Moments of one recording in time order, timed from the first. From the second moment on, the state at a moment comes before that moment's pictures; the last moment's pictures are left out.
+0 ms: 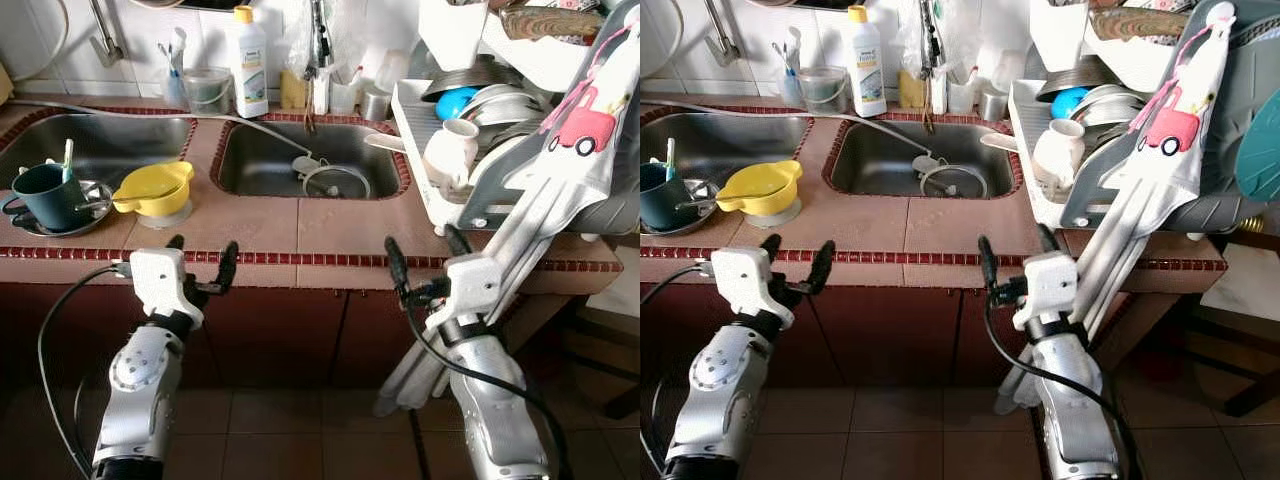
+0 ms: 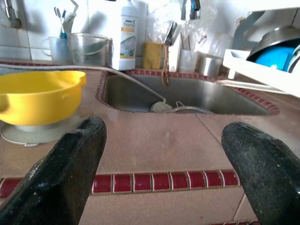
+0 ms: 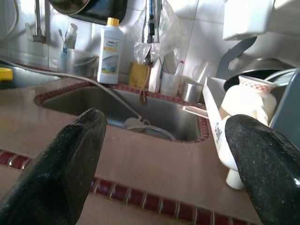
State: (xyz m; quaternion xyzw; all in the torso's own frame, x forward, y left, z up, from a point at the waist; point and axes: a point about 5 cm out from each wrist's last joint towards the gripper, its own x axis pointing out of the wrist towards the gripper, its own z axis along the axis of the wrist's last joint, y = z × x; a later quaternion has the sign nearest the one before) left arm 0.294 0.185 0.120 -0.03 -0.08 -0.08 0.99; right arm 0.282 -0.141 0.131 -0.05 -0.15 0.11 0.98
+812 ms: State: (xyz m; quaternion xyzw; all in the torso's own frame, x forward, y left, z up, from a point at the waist) left arm 0.295 0.183 0.125 -0.01 -0.08 -0.10 0.99; right arm 0.290 -0.132 0.143 -0.04 -0.17 0.12 0.98
